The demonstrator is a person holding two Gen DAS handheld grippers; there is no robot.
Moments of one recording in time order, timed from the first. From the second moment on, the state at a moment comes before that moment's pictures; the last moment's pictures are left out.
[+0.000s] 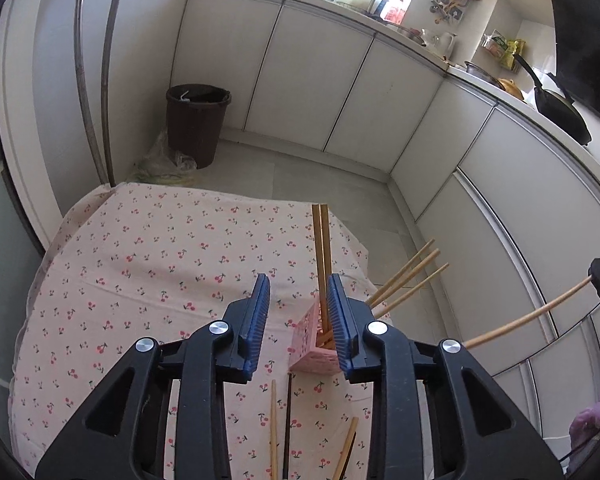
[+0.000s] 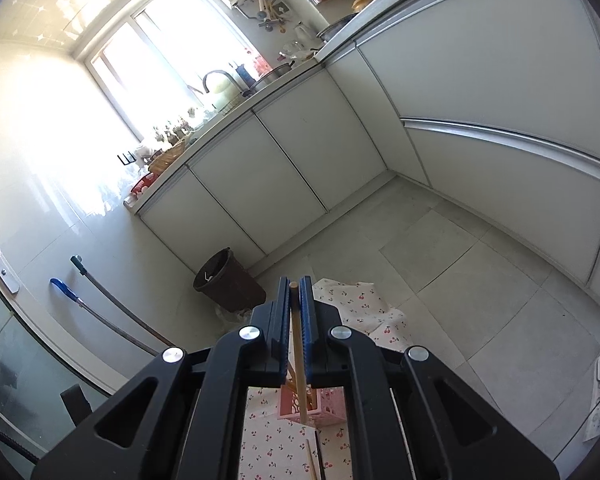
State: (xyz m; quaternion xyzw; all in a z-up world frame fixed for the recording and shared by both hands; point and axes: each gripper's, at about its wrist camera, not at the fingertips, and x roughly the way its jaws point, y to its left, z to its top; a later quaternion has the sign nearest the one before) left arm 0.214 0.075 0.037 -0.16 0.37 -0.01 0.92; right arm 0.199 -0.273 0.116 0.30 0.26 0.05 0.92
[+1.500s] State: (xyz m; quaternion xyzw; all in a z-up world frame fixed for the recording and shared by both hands) left arm 0.209 0.073 -0.042 -0.12 0.50 -0.01 0.86; right arm 0.199 -0.185 -0.026 0.05 0.47 0.00 0.88
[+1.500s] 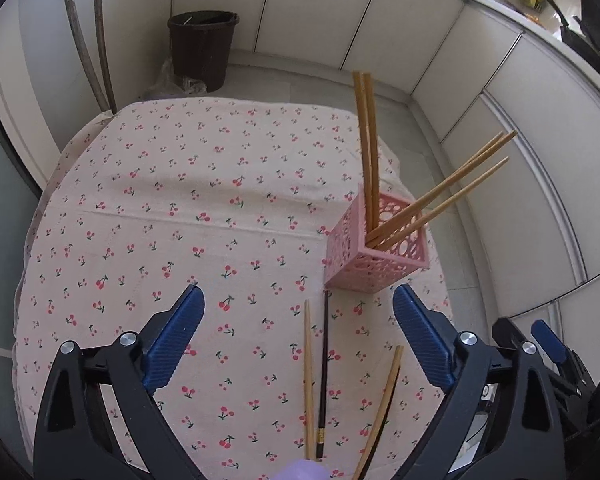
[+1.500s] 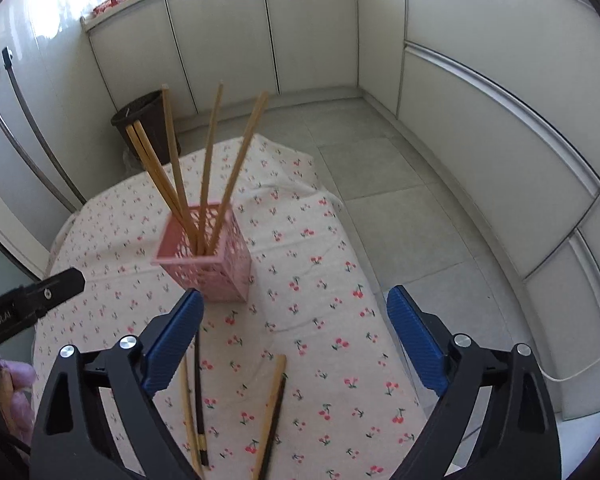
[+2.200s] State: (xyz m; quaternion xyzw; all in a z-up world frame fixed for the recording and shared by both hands) left arm 0.227 0.065 -0.144 -0.05 0.60 0.05 0.80; right arm 0.161 -0.241 -0.092 0.13 0.61 0.00 0.78
